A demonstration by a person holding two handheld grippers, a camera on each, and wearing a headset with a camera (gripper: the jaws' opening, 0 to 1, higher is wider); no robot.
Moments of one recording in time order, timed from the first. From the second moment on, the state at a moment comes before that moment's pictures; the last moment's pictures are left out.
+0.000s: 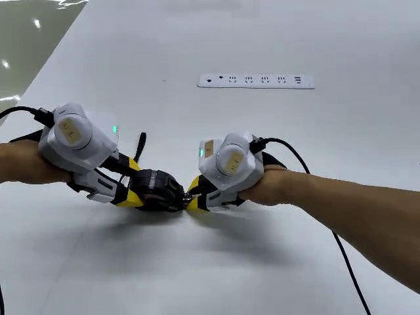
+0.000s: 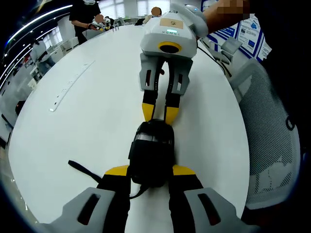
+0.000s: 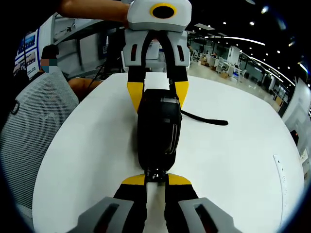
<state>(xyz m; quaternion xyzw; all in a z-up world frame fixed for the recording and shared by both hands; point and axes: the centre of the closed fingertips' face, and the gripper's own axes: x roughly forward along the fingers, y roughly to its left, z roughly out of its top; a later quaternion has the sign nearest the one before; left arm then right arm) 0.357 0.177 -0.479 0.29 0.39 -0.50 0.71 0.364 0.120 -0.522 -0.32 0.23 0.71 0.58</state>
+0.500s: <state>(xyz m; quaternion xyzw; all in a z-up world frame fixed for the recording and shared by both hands) 0.358 0.175 -0.480 0.30 0.40 -0.50 0.71 0.367 0.108 -0.522 -0.33 0.24 0.70 0.58</state>
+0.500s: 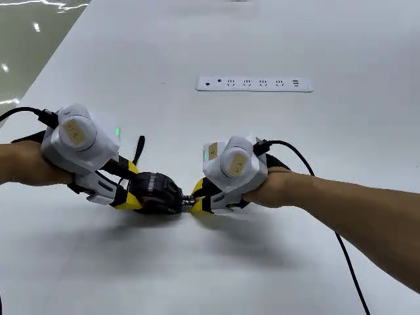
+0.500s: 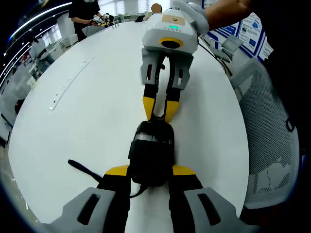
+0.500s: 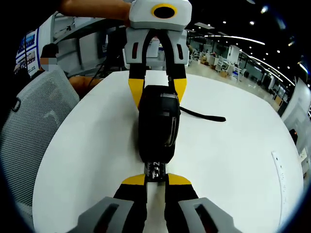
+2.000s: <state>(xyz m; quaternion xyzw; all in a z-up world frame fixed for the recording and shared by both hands) 0.358 0.176 -0.477 0.30 0.41 -0.50 0.70 0.378 0.049 -0.517 -0.34 0.25 0.69 0.59</state>
